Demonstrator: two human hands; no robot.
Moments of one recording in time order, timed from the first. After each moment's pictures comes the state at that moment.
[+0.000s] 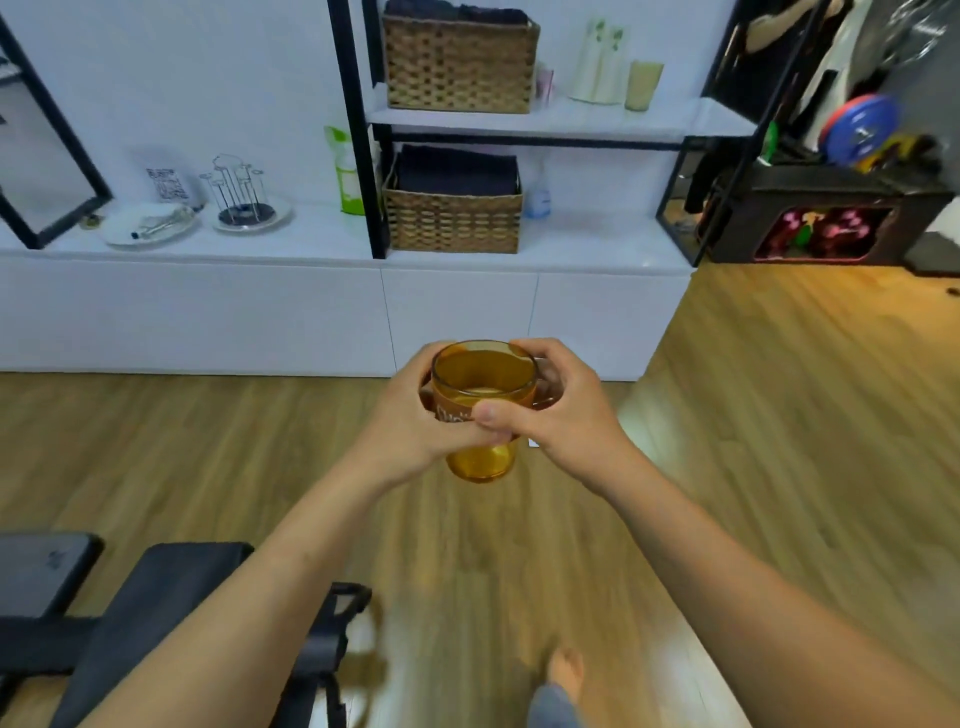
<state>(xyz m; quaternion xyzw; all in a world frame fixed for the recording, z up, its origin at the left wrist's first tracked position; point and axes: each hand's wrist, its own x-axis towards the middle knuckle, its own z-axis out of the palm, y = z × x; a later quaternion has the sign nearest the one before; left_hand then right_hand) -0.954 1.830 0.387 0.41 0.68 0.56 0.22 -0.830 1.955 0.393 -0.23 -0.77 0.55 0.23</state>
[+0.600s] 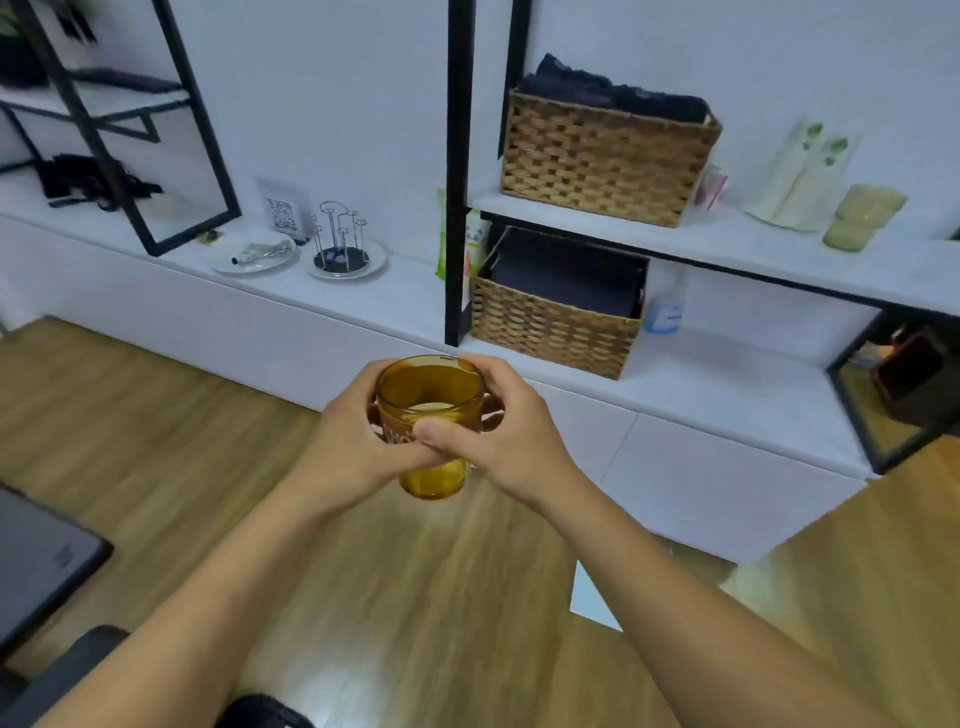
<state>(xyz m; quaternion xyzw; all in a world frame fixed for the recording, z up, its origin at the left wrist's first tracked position) -1.202 2.015 0.405 0.26 0.77 0.58 0.08 -1.138 2.178 0.408 -0.05 -0.82 0.55 0.12</state>
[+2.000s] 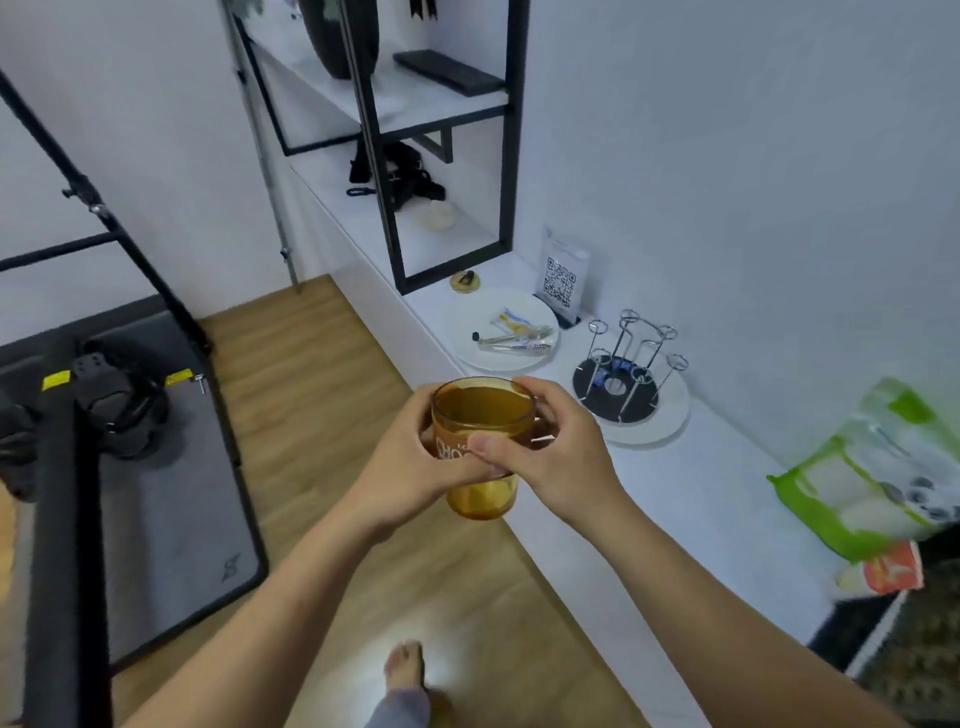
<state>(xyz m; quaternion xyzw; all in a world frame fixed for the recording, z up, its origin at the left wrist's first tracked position) -1.829 1.903 0.352 -0.04 0.76 0.65 0.01 -1.865 2.073 0.348 0.10 -0.78 0.61 -0.08</state>
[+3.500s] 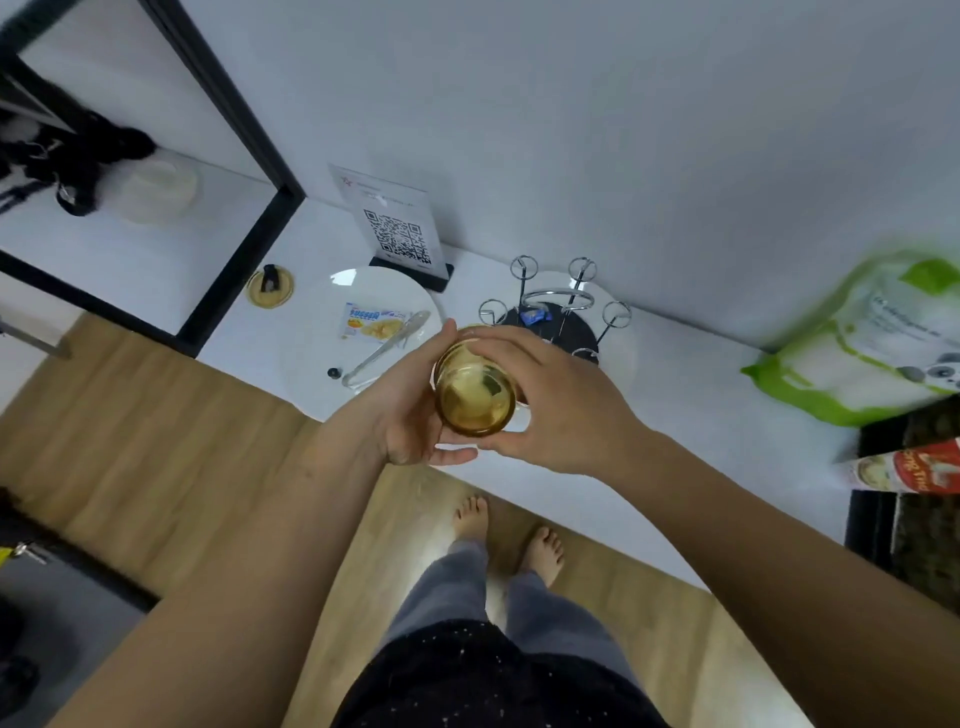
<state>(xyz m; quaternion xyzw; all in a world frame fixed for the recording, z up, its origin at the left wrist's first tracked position) -2.197 1.977 0.258 -0.23 0.61 0.53 0.54 -2.113 2.139 0.257 0.08 -0.94 0.32 -0.03</state>
